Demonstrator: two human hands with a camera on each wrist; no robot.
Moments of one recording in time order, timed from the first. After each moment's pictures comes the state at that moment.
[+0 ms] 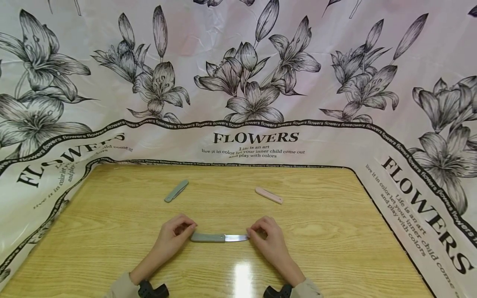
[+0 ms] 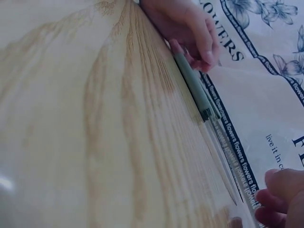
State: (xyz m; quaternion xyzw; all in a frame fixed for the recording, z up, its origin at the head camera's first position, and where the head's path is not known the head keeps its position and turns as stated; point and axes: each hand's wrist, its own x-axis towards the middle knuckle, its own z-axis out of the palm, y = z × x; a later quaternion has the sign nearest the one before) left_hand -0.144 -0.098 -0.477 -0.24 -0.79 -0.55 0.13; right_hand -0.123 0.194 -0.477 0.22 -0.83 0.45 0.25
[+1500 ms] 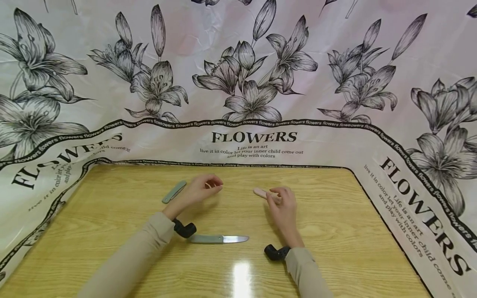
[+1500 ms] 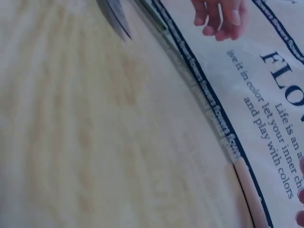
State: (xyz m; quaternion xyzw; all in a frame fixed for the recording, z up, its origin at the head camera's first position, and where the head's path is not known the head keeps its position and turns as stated) left_hand -0.273 -0.046 -0.444 -0.29 -0.84 -0.46 -0.04; right_hand -0.218 0.247 -0.509 0.16 -0.79 0.40 0.43
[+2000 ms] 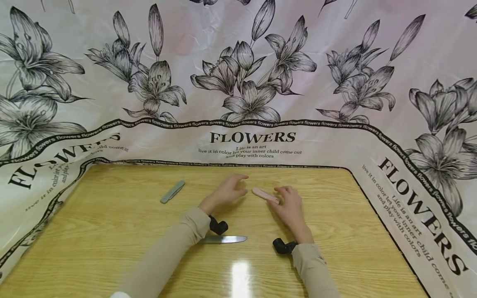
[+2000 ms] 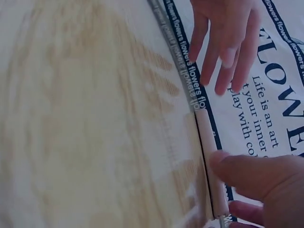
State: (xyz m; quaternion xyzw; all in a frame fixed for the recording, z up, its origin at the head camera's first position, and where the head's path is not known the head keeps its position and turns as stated) left_hand -0.286 0.043 -0.456 -0.31 -0.86 -0.39 -0.05; right_hand -0.220 0.279 -0.495 0.09 -0.92 0.30 0.21
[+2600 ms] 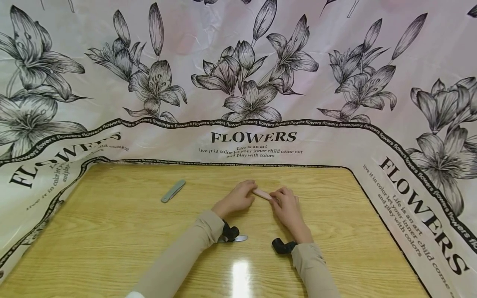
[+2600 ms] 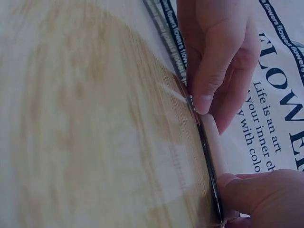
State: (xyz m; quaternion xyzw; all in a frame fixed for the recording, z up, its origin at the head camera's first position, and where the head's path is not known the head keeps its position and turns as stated) left_hand -0.274 0.075 -0.470 -0.32 -0.89 -0.32 -0.05; right_hand -0.220 0.275 -0.495 0.14 -0.93 0.26 0.21
